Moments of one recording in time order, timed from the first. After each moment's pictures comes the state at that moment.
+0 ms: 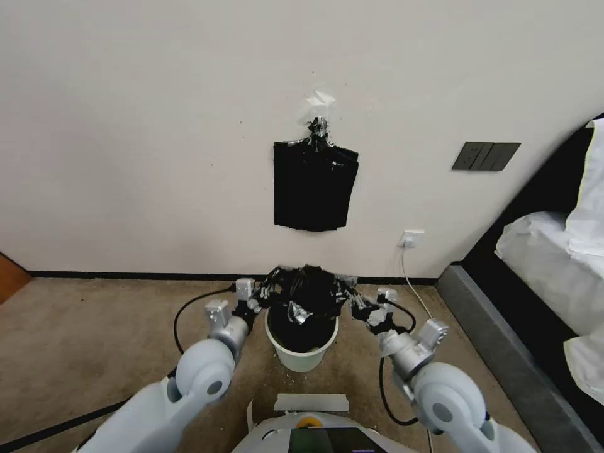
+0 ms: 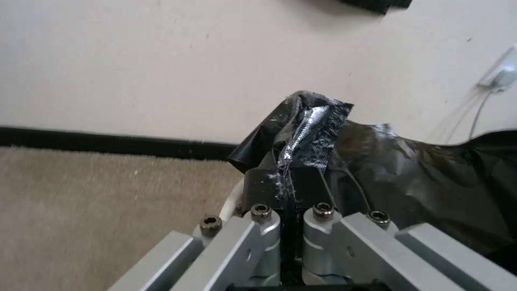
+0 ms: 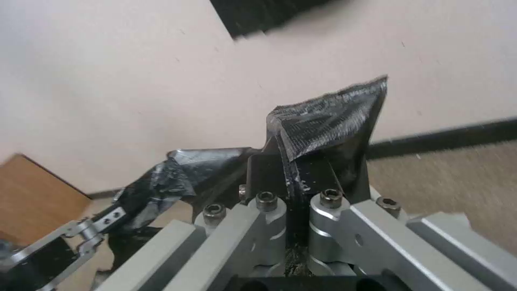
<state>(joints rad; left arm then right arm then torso) 1.40 -0.92 -0.10 -2.25 -0.81 0.24 -0.55 -1.59 1.03 0.29 2.34 0.91 -0.21 0.25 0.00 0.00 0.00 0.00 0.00</state>
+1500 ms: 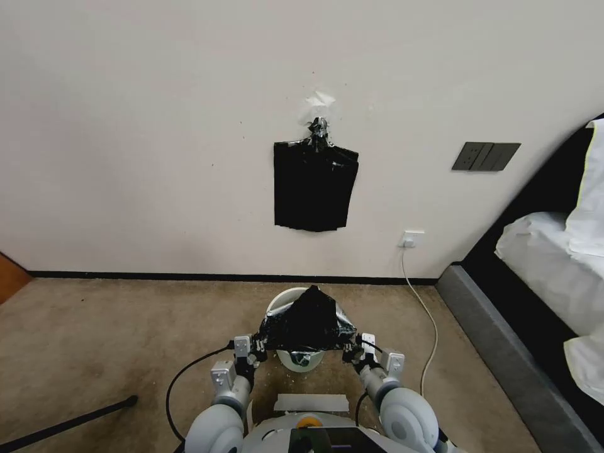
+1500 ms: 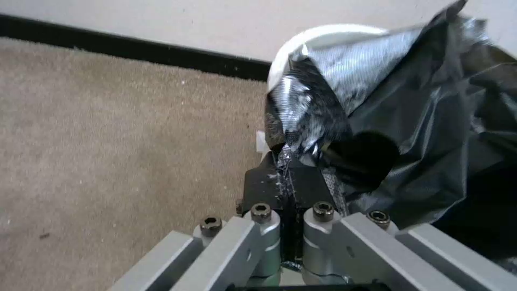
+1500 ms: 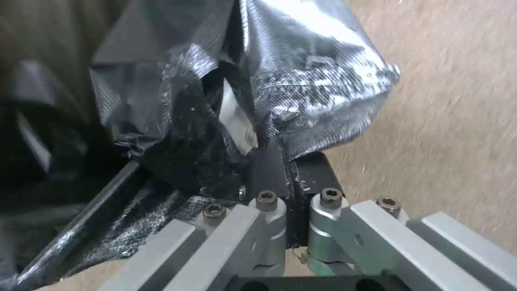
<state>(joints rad) 1.70 -1.07 -0.15 -2.22 -0.60 0.21 -0.55 -1.60 1.15 0.17 2.19 0.83 -0.46 0.54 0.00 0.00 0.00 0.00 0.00</state>
